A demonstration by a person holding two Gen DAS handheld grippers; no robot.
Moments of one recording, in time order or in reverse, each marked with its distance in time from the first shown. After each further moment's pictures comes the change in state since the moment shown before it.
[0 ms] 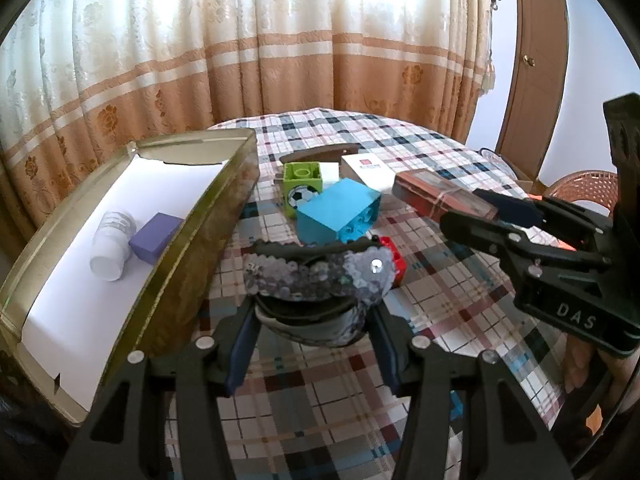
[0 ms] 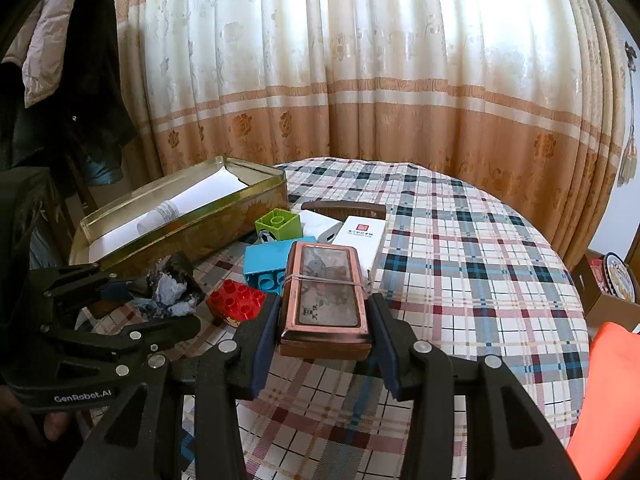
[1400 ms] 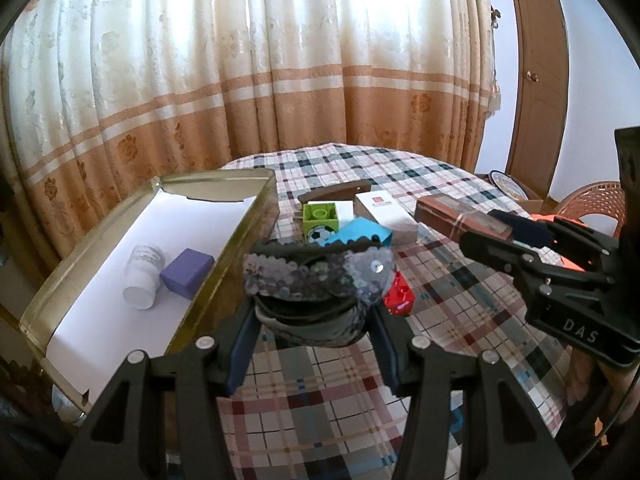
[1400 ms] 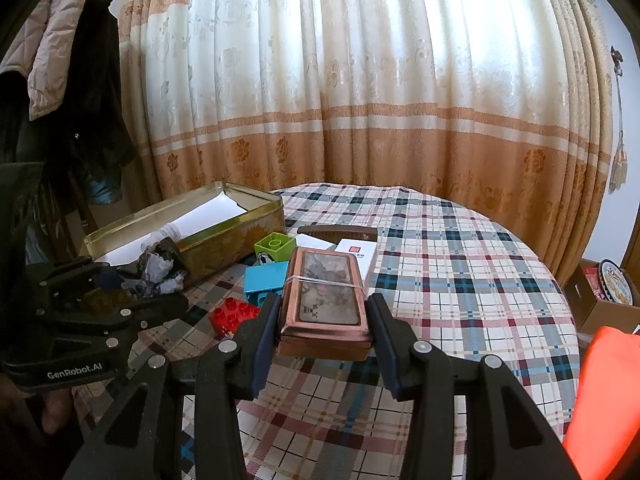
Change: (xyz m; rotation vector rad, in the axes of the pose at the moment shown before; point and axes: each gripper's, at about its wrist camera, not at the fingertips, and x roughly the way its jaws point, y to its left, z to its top) left arm -0.020 0.000 0.007 0.013 -0.122 0.066; right arm -0.018 -0.002 -0.002 0.008 -0.098 -0.011
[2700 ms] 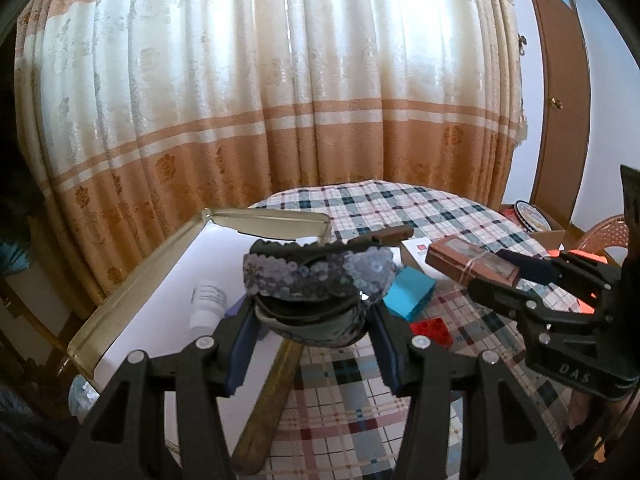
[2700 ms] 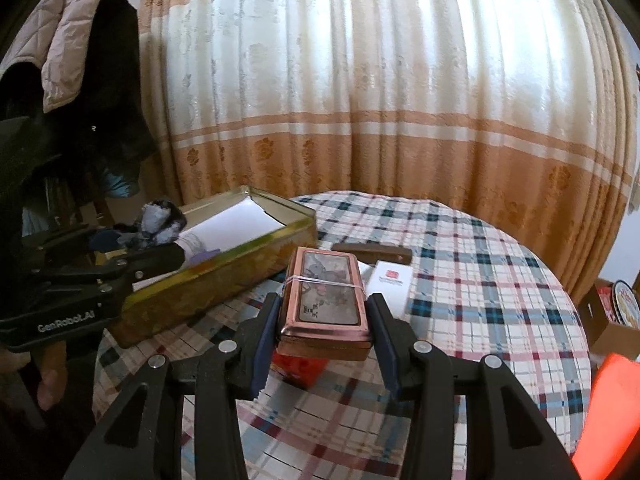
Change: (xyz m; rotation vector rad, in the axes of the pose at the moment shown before) left arm -0.021 0.035 0.026 -0.054 -0.073 0.092; right arm 0.011 0.027 0.029 -0.054 0.016 0.067
